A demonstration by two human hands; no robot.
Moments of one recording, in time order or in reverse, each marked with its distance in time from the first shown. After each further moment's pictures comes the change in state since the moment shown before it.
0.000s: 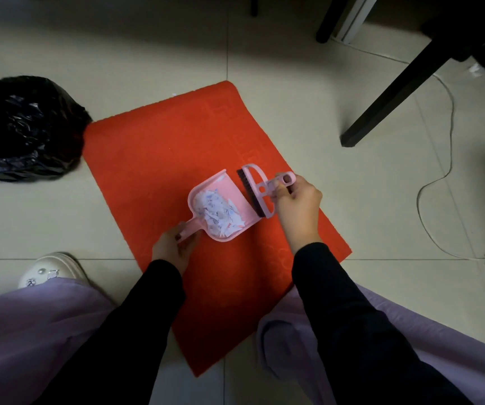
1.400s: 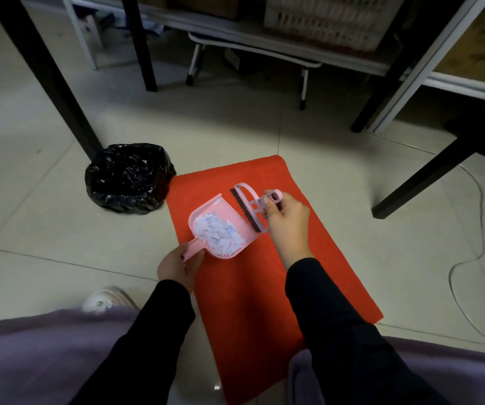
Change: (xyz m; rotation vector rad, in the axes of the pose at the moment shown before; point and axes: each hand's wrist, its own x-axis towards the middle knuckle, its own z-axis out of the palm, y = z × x) left_hand -0.030 0.009 -0.114 -0.436 0.273 -0.017; right_hand -0.054 -0.132 0.054 0.082 -0.171 -0.205
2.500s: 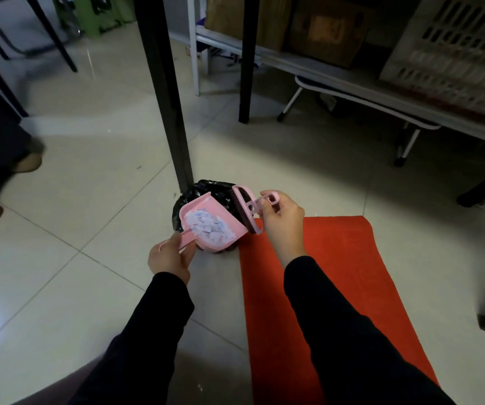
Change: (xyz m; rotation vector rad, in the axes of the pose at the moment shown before) left_hand 0.121 0.088 -0.167 -0.831 0.521 -0.297; right_hand 0.085 -0.114 0.200 0.094 -0.294 -0.119
